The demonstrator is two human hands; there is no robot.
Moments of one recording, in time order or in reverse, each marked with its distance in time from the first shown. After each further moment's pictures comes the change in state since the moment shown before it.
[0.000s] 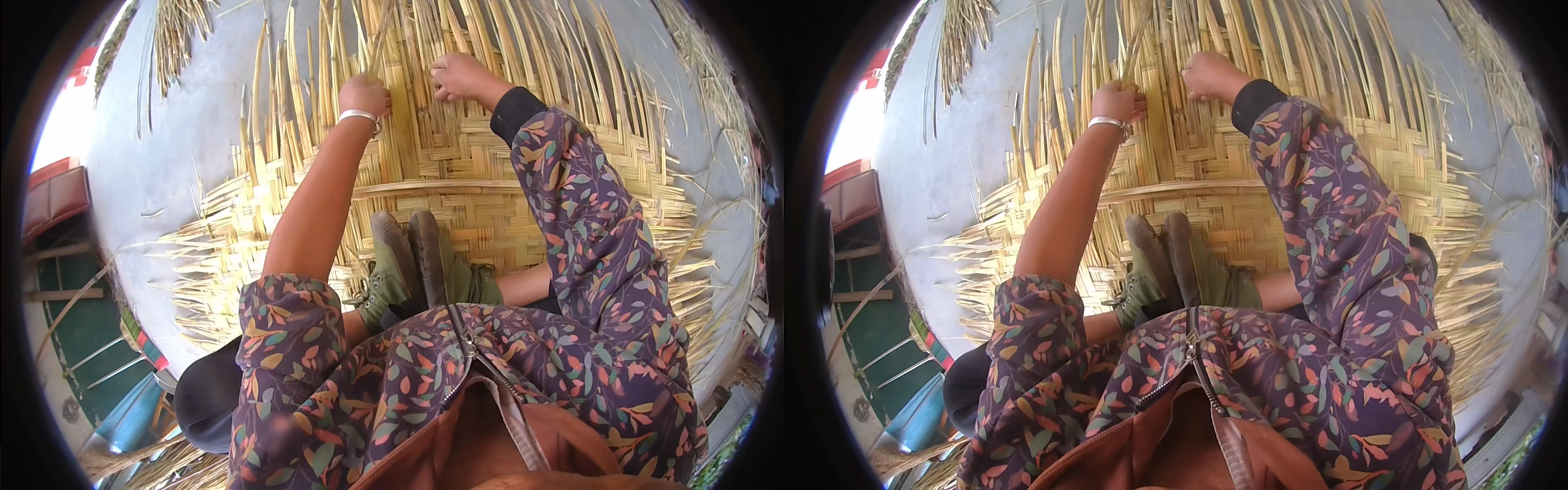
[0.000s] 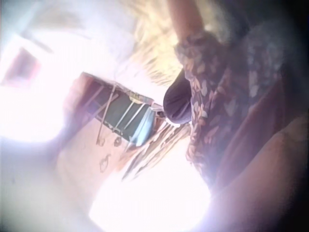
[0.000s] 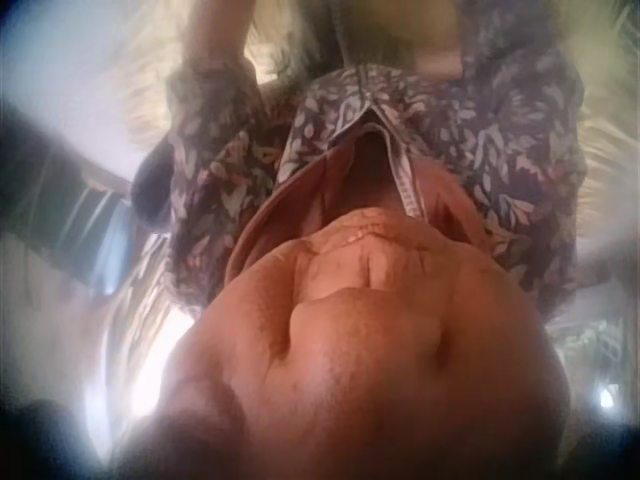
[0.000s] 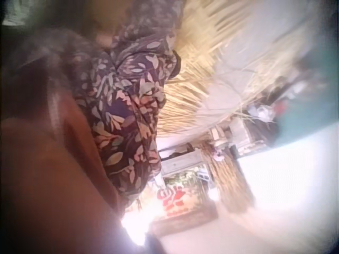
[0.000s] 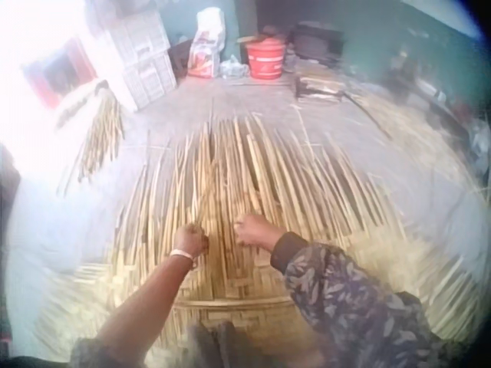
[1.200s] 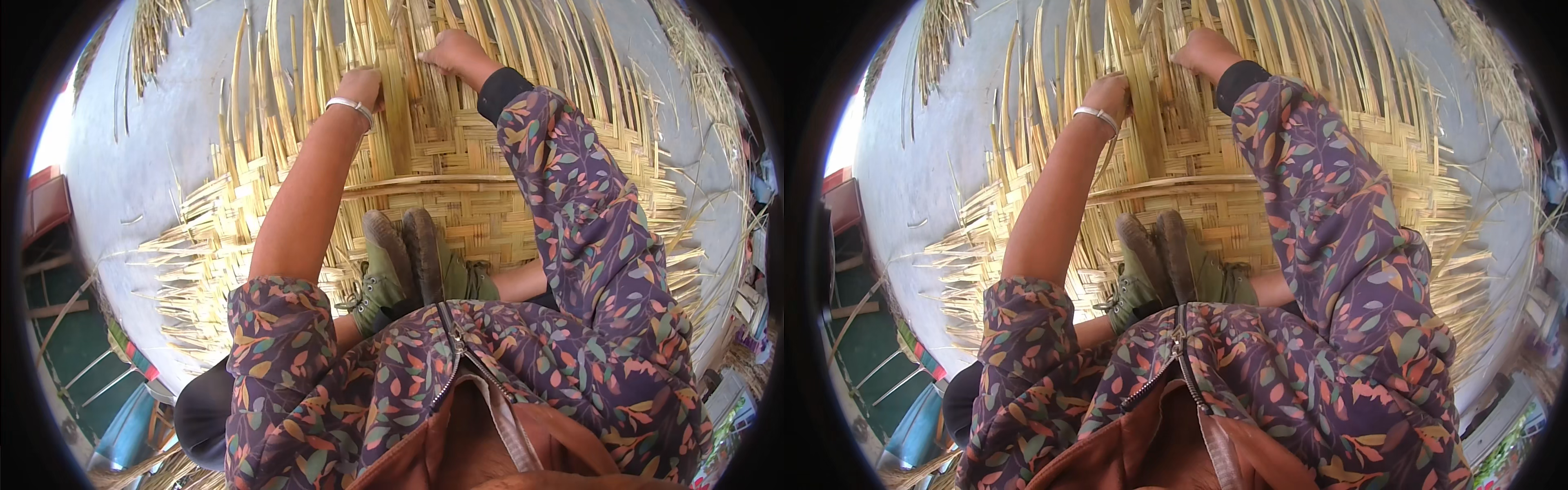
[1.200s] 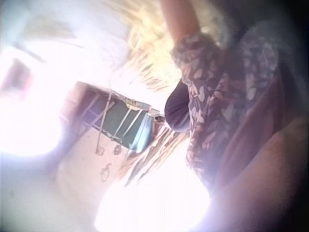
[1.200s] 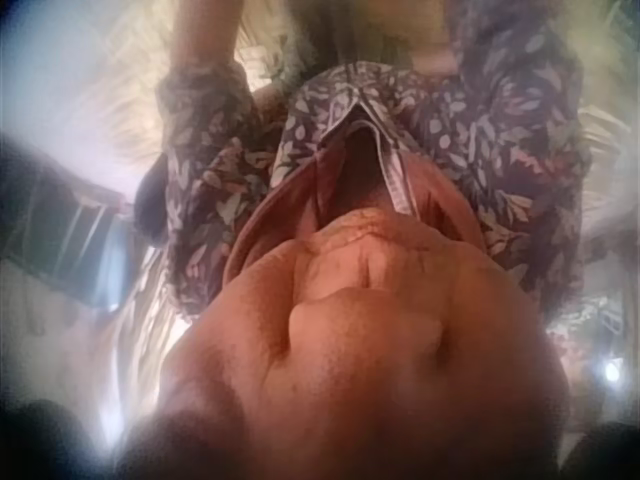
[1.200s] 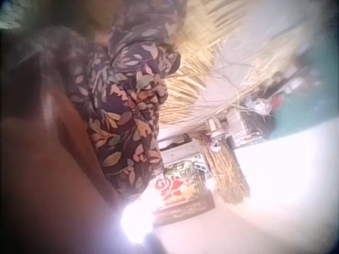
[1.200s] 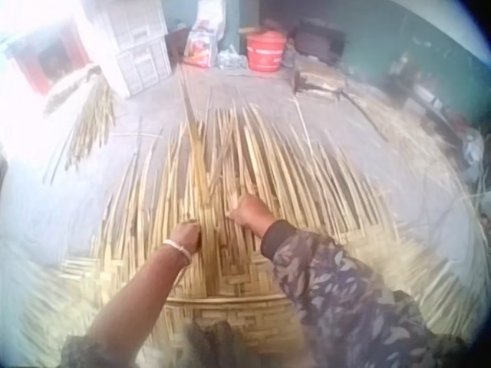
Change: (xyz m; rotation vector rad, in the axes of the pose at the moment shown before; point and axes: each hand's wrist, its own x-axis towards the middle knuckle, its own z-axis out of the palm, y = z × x) left_hand -0.028 0.027 -0.024 0.494 -0.333 0.286; right_hand -0.004 -0.028 -0.014 -0.036 0.255 0.190
